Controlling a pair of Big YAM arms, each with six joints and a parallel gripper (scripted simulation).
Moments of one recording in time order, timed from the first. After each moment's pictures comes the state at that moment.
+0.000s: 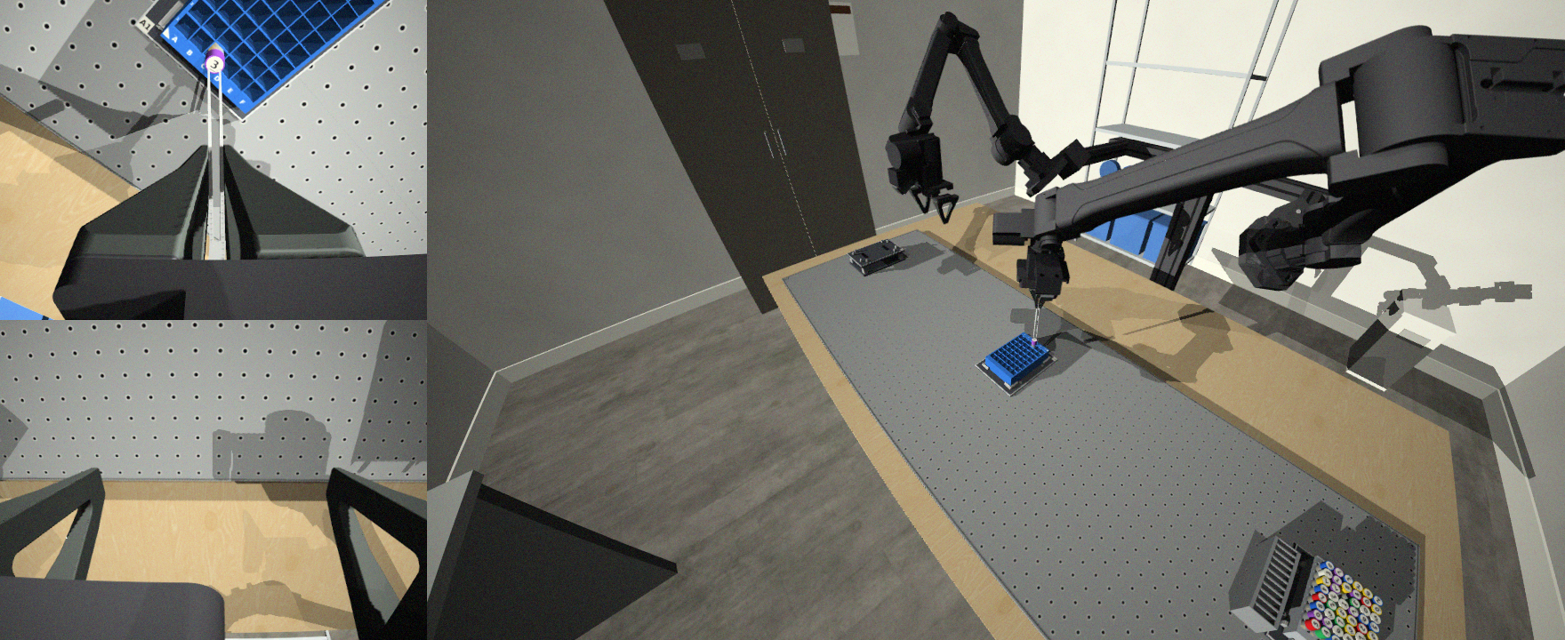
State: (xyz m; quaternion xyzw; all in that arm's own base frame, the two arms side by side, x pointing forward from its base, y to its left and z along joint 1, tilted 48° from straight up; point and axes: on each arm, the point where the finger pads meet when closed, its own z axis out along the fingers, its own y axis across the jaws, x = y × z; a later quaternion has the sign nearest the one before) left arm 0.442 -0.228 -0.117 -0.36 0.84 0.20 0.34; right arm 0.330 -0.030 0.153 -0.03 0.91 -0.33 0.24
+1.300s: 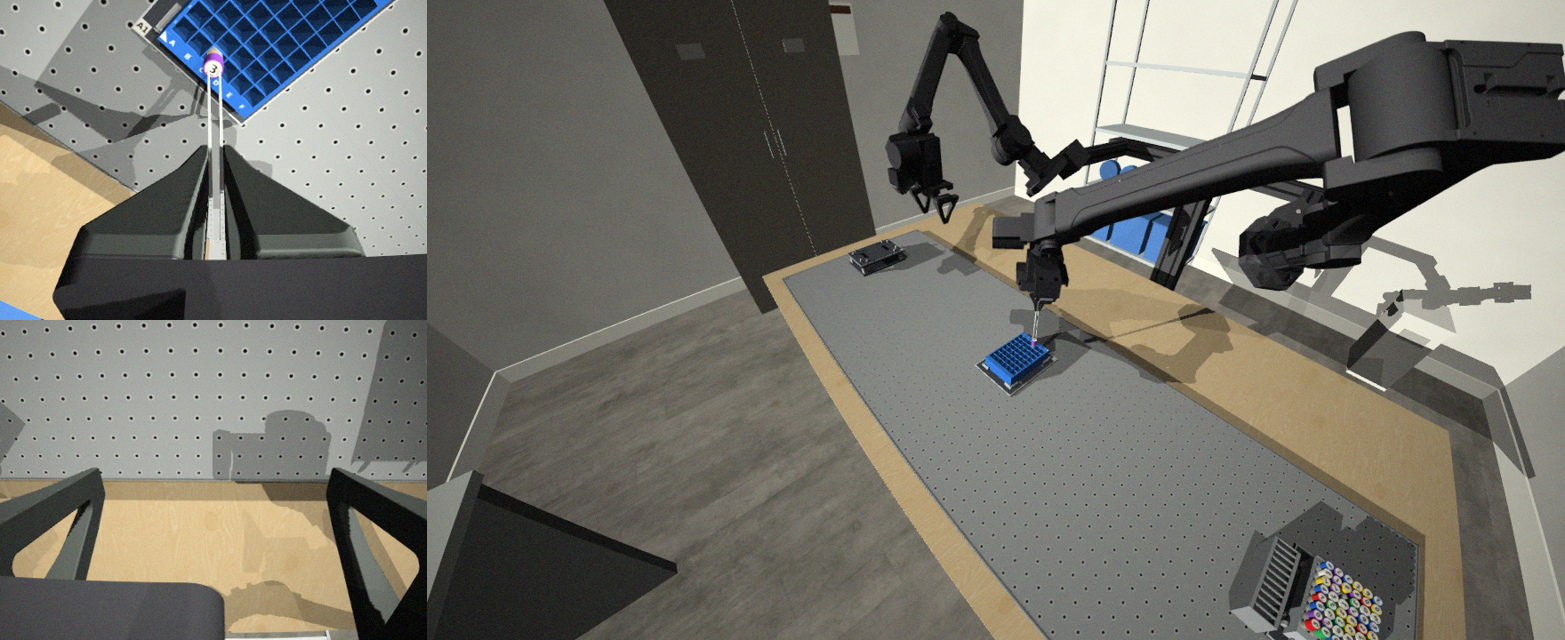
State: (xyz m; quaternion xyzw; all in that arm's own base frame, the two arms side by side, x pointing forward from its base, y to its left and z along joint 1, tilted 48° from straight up) left arm 0.446 -0.224 -0.122 -0.36 0.84 0.20 0.34; right arm 0.330 -0.030 0.153 -0.03 0.91 -0.33 0.24
